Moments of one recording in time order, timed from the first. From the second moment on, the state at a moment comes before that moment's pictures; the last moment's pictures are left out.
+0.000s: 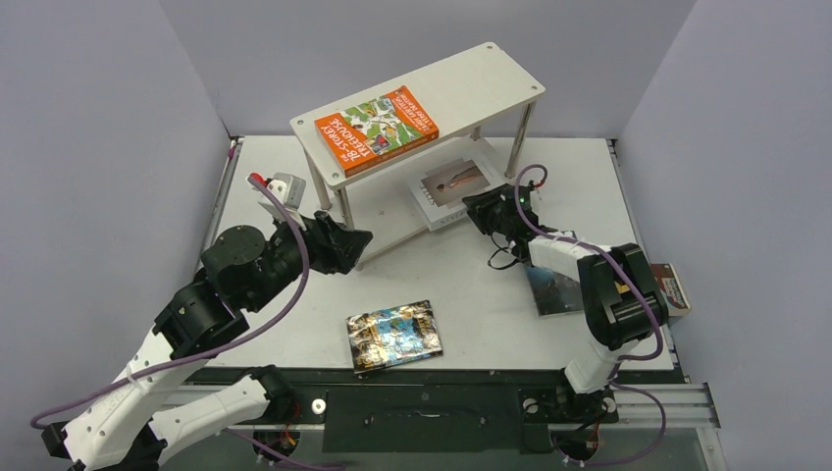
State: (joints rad) left arm -0.82 0.80 1.20 -0.54 -0.19 -0.49; right arm 0.33 1.70 0.89 0.32 0.00 1.31
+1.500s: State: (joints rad) left arm -0.82 0.83 1.18 -0.59 -0.14 -0.51; right arm 0.39 1.49 0.74 0.30 -0.03 1.09
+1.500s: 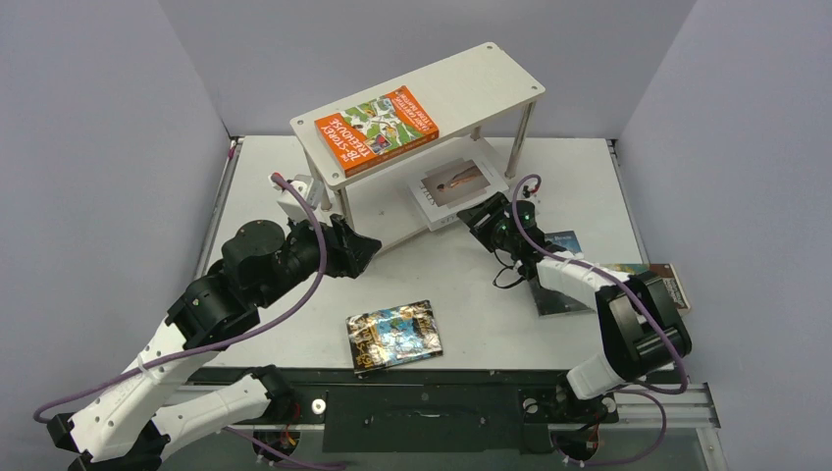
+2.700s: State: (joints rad) left arm -0.82 0.84 1.18 -0.59 -0.13 -0.51; right arm 0.21 1.92 0.78 0.88 -0.21 1.35
